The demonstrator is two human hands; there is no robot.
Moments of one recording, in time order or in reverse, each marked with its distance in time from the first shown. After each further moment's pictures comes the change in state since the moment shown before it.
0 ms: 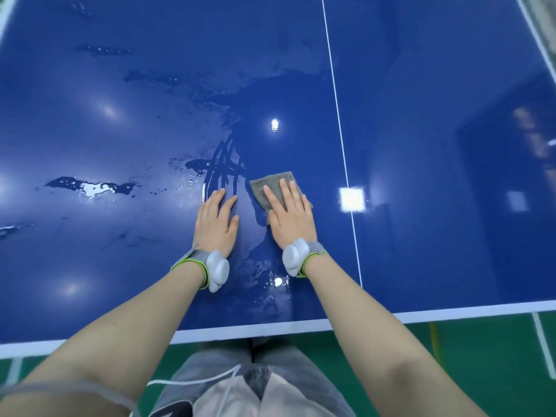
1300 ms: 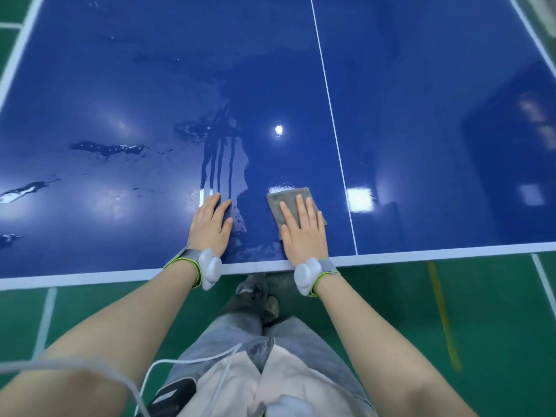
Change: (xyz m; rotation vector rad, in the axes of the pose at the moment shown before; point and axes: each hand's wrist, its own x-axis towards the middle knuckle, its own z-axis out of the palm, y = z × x) left_hand -0.105 -0.013 0.011 0.094 -0.058 0.002; right_hand -0.141 0.011 0.040 -0.001 -0.002 0.066
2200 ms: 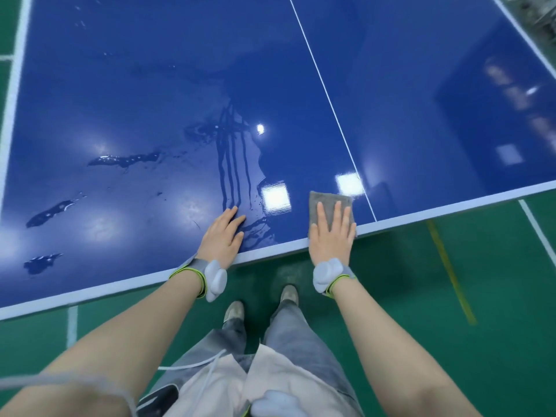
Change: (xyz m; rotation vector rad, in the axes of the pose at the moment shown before) left_hand -0.038 -0.039 -0.033 0.005 -0.215 0.215; right_hand -0.053 -0.042 0.019 0.109 0.080 0.457
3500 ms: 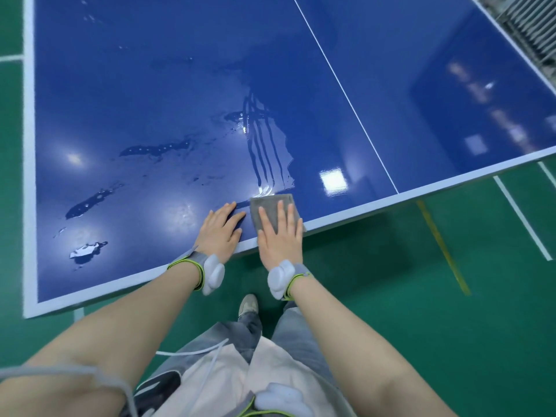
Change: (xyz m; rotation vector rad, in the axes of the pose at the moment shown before) left_hand -0.037 -0.089 -0.035 0.164 -0.036 0.128; right_hand -0.082 -0.166 0.034 -0.062 -0.138 -0.117
